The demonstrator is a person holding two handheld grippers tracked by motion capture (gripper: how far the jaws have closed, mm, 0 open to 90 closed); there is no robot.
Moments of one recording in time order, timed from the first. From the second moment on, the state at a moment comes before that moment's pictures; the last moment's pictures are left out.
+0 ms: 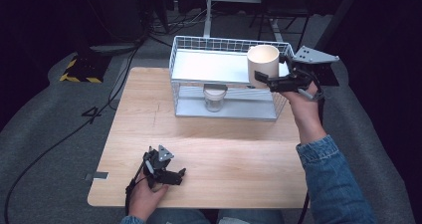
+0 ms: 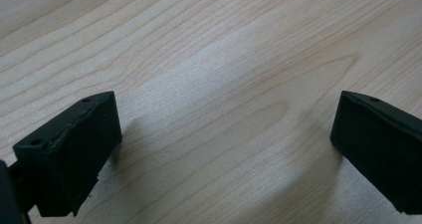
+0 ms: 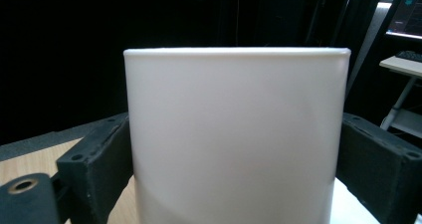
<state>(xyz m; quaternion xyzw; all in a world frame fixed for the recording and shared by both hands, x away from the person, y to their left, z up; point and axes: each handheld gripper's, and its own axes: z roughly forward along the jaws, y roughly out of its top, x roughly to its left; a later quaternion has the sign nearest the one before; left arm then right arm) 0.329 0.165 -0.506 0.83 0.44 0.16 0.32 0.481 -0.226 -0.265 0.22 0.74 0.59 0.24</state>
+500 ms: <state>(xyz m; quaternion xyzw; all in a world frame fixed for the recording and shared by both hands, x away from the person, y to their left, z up) 0.329 0.165 -0.506 0.83 0.44 0.16 0.32 0.525 -0.203 -0.275 0.23 0.73 0.59 0.25</state>
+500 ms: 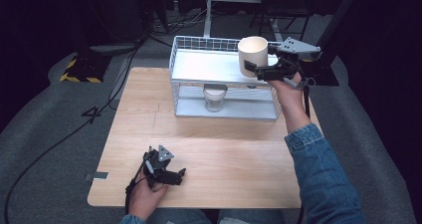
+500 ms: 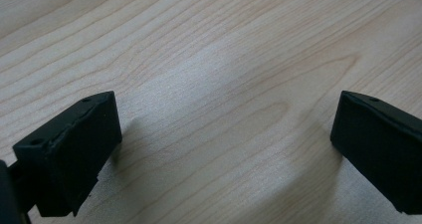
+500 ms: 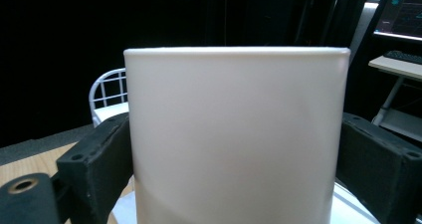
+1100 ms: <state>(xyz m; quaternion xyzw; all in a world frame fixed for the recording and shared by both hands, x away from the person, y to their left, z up) 0.329 0.165 -0.506 0.83 0.44 0.16 0.32 0.556 -0.187 -0.294 0.25 0.73 0.58 0.25</state>
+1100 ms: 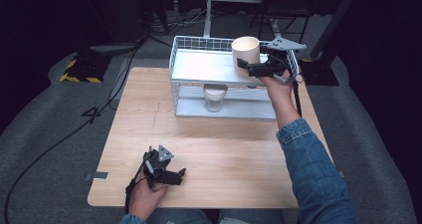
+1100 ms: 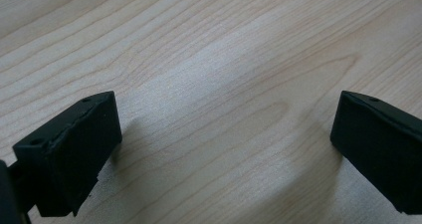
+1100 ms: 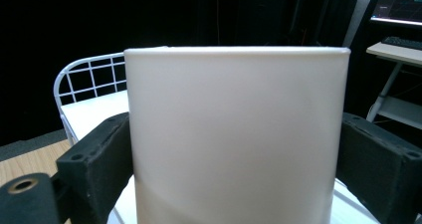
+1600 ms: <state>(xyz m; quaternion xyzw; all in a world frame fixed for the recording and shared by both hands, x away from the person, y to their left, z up) 0.329 0.165 -0.506 0.83 0.44 0.16 0.32 0.560 -0.184 -0.301 0.26 0.74 0.57 0.25</state>
